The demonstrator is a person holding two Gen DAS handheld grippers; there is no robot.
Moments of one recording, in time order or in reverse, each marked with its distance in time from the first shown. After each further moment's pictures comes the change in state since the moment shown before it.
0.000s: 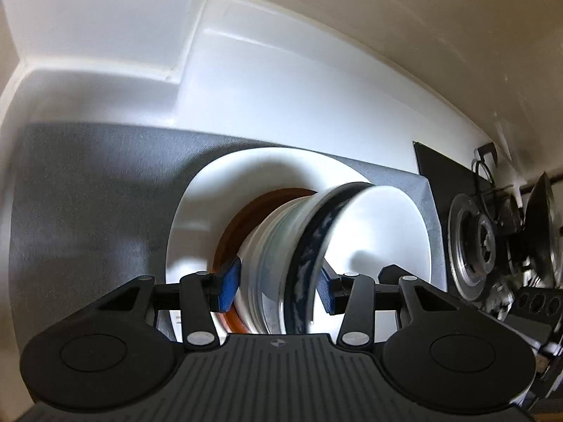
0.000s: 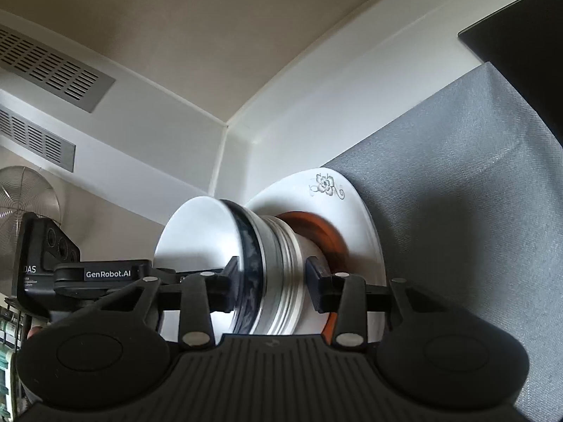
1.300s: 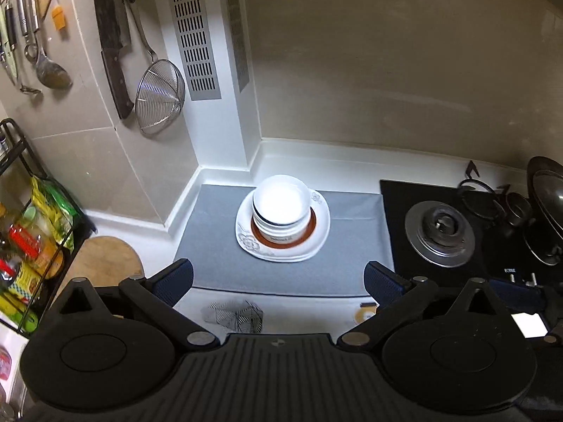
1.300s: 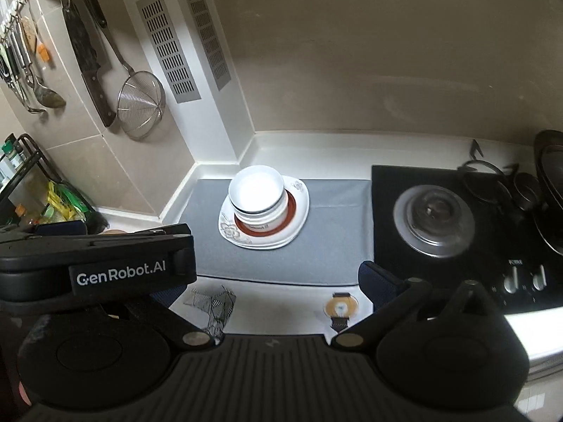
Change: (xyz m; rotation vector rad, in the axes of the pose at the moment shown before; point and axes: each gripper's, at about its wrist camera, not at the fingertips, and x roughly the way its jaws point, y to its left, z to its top) left arm -0.270 -0.331 -0.309 0.064 -0.476 0.556; right arm -0.380 0.202 -0.115 -0.545 -0.003 -0.372
